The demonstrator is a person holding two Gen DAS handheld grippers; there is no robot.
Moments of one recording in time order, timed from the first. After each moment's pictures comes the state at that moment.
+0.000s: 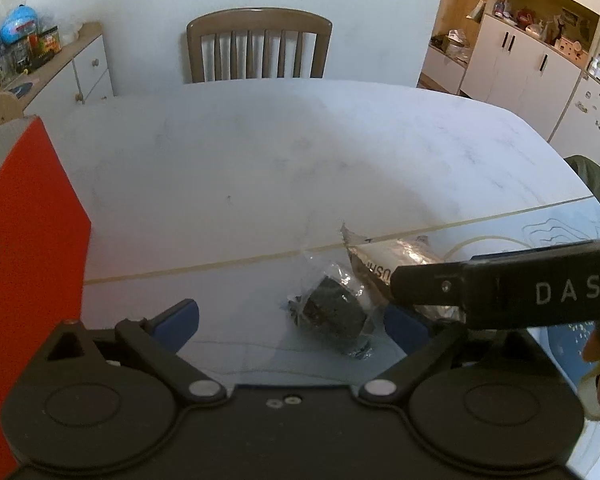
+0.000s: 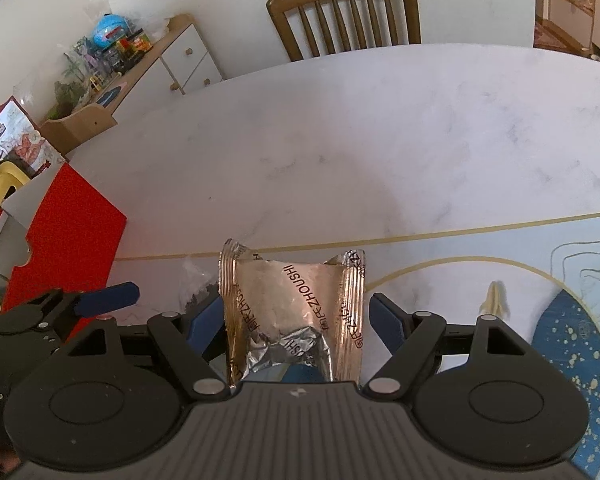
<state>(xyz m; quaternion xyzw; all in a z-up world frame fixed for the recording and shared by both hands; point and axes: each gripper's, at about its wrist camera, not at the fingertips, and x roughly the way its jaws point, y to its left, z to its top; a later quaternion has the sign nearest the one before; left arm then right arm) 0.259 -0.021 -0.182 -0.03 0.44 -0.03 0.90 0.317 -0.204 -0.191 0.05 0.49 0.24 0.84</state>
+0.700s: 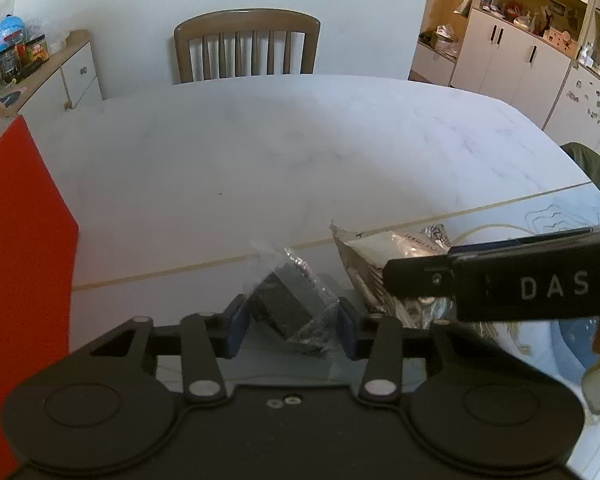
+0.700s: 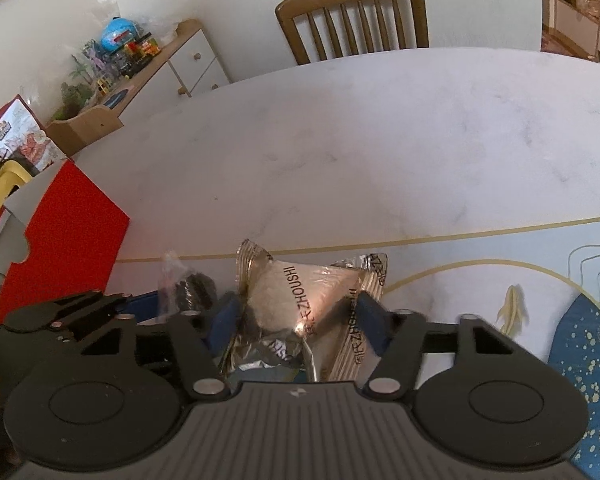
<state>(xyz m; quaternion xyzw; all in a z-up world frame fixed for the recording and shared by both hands) 0.261 -0.021 -0.194 -0.01 0.43 -0.04 0.90 0.315 -0.200 -0.197 0.05 0.48 0.24 0.84</state>
